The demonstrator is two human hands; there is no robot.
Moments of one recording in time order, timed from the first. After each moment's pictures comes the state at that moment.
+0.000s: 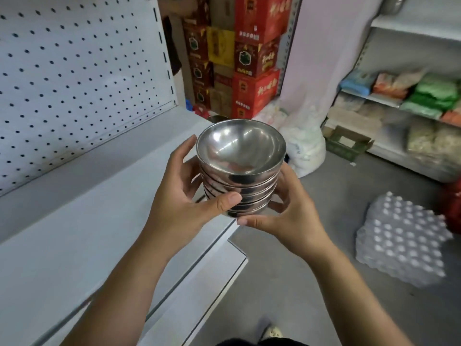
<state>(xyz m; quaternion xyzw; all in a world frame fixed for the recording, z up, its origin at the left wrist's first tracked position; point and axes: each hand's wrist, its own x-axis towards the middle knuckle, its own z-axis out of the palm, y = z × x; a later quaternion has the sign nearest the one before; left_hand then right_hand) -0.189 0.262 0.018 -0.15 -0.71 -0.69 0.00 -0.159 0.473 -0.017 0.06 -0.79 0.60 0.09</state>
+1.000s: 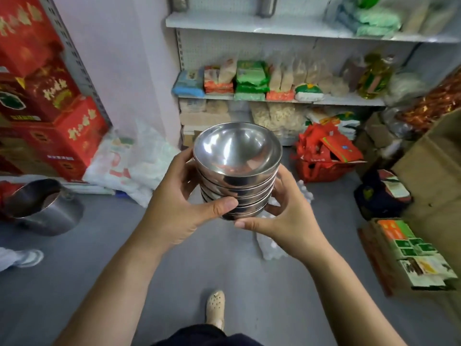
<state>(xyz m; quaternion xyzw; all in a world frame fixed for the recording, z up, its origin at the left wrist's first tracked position) -0.424 0.779 0.007 -0.39 -0.63 -0.63 -0.23 -0.260 0.926 -0.023 -0.22 -0.76 0.55 0.27</state>
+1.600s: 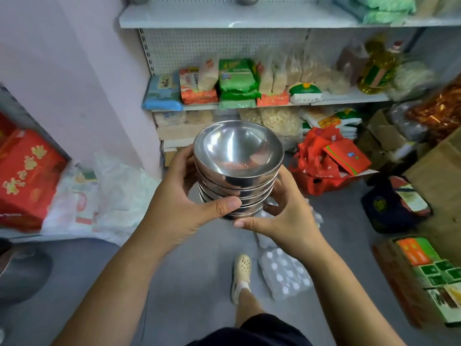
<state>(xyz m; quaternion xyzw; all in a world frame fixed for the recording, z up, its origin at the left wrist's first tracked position) -0.653 1.035 -0.004 -0.41 -0.63 -0.60 -0.27 -0.478 1.159 -0.040 -0.27 -0.74 0.54 0.29</state>
